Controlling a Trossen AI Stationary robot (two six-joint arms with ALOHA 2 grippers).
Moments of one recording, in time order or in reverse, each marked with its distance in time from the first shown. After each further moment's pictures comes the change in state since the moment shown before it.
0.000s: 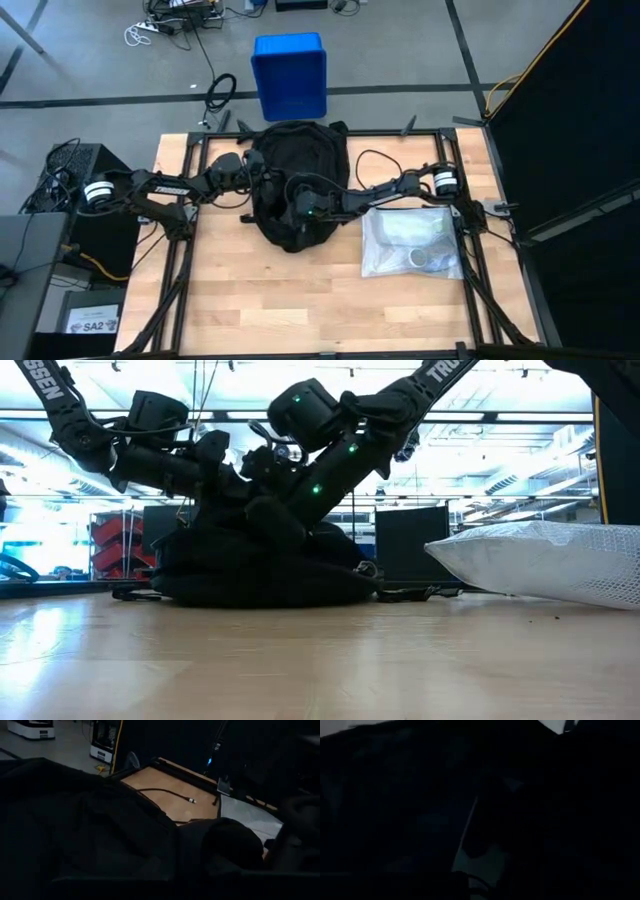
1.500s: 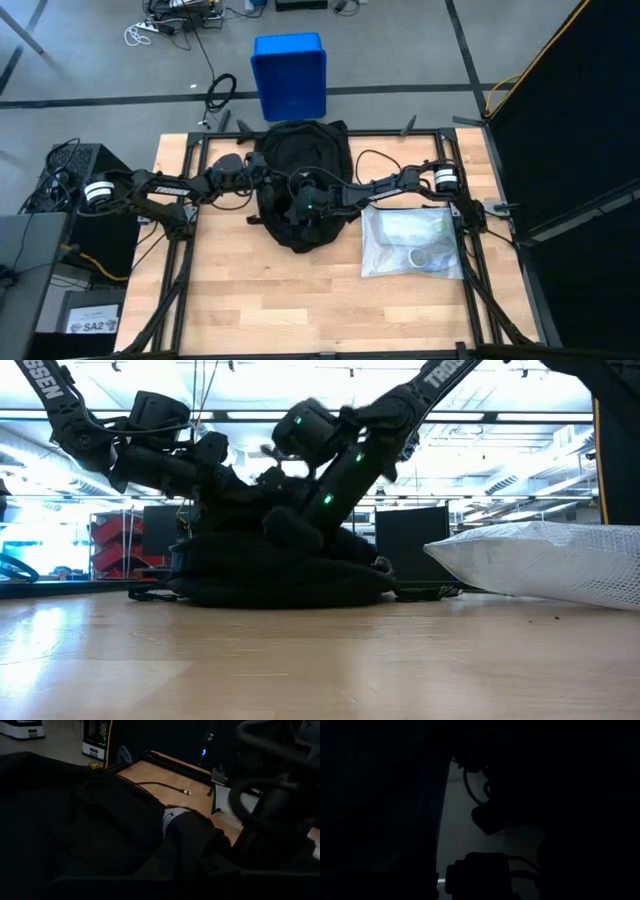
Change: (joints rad) left arm -0.003 -0.002 0.002 -0.027 0.026 0.048; right arm -0.030 -0.027 -0.010 -0.171 -0.060 0.104
